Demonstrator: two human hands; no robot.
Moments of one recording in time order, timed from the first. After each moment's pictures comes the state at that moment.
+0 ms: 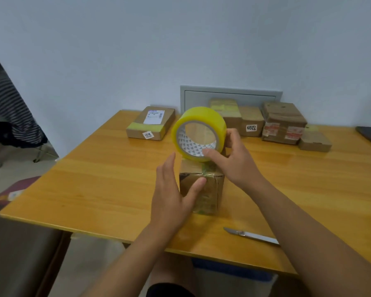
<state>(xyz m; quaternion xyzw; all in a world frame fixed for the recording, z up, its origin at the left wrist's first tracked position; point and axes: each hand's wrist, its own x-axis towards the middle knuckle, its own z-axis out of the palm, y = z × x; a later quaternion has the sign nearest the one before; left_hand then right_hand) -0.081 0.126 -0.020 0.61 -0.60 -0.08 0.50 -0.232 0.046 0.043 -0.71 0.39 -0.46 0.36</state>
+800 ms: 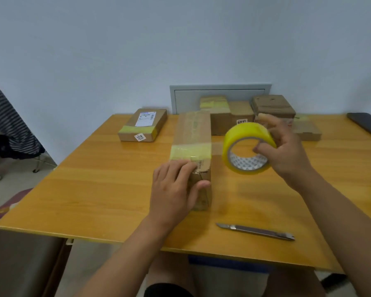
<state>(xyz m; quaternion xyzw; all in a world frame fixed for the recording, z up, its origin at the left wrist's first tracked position) -0.097 0.110 -0.019 0.50 -0.72 0.22 0.43 -0.339 0.037 0.046 -0.68 0.41 -0.52 0.31</state>
